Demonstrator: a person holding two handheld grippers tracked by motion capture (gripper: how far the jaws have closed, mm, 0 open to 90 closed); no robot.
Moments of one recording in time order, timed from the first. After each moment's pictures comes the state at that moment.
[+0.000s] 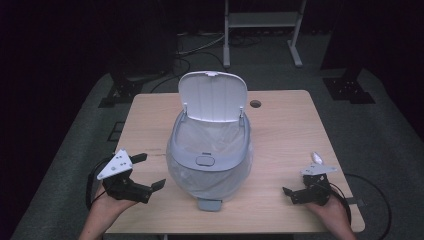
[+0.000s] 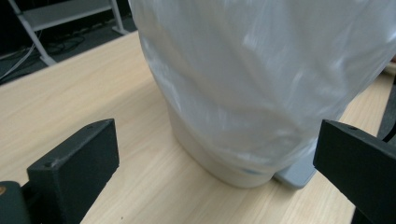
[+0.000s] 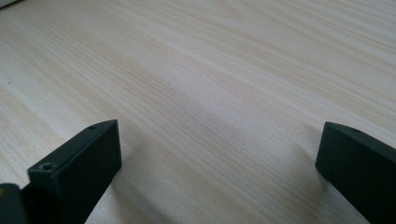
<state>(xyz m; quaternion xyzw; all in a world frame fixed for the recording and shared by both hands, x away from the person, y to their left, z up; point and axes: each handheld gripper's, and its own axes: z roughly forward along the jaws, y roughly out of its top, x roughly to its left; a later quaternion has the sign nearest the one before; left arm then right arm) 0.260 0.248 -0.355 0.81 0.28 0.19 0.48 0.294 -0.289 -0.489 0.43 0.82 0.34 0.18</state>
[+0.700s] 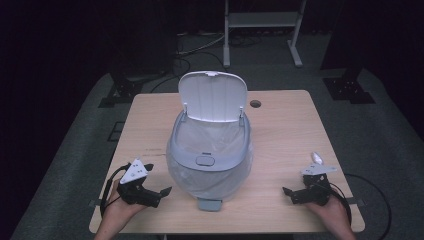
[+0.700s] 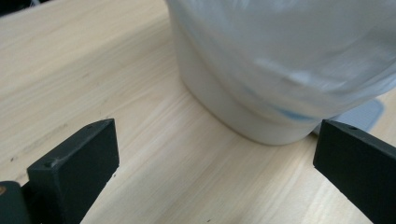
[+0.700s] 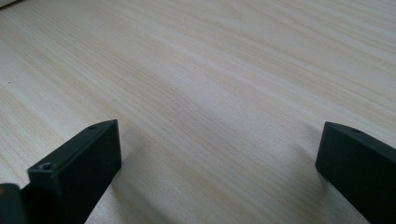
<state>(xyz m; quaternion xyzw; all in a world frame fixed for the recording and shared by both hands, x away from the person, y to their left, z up) 0.275 0.242 -0.417 0.83 0.31 0.18 0.42 0.294 -0.289 -0.489 0.43 0.82 0.34 0.18</state>
